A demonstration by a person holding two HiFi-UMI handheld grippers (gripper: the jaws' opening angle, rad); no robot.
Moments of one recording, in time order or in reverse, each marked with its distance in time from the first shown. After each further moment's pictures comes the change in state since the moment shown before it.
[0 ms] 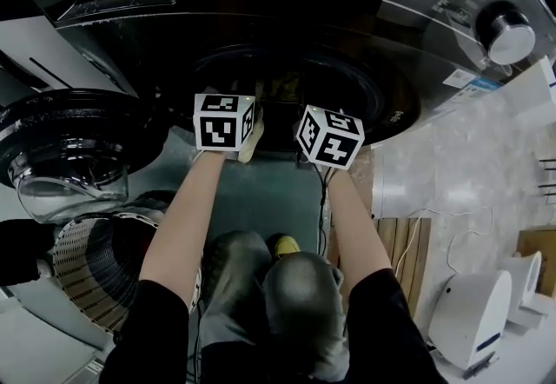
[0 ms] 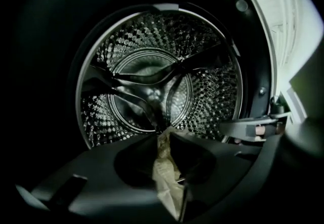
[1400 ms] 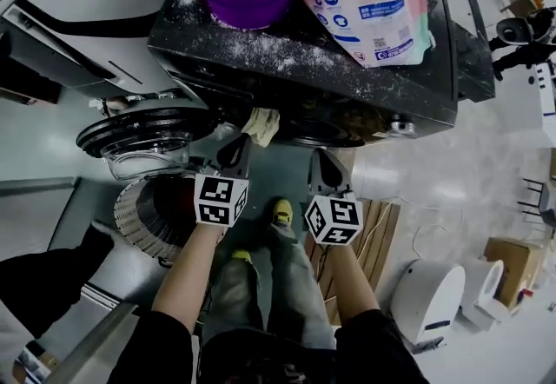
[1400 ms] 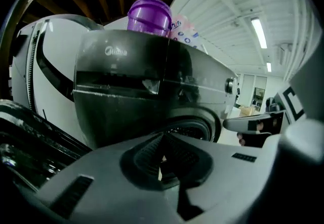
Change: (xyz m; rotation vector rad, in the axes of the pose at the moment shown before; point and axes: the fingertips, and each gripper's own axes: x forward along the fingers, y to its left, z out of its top) left arm -0.247 -0.035 0.145 -0.109 0.109 -0.007; right arm -0.222 0.105 0.161 -0.022 0.133 0.118
